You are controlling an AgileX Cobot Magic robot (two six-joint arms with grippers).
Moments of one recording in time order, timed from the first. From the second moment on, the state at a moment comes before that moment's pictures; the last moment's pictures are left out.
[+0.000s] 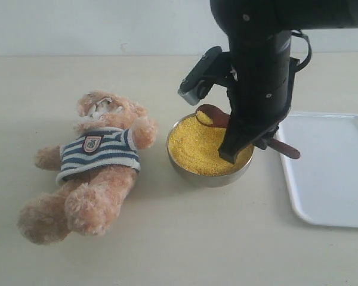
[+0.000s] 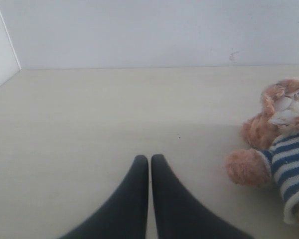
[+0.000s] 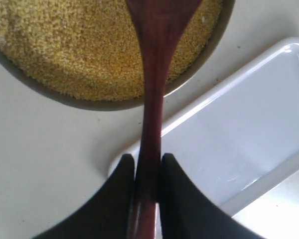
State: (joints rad) left arm 0.15 0.00 0.00 -0.05 0.29 0.06; right arm 0.71 1.76 -1.32 -0.30 1.22 -0.10
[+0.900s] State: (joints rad) left arm 0.15 0.00 0.00 -0.05 0.29 0.06; right arm 0.69 1.65 -1.32 -0.22 1.22 -0.15
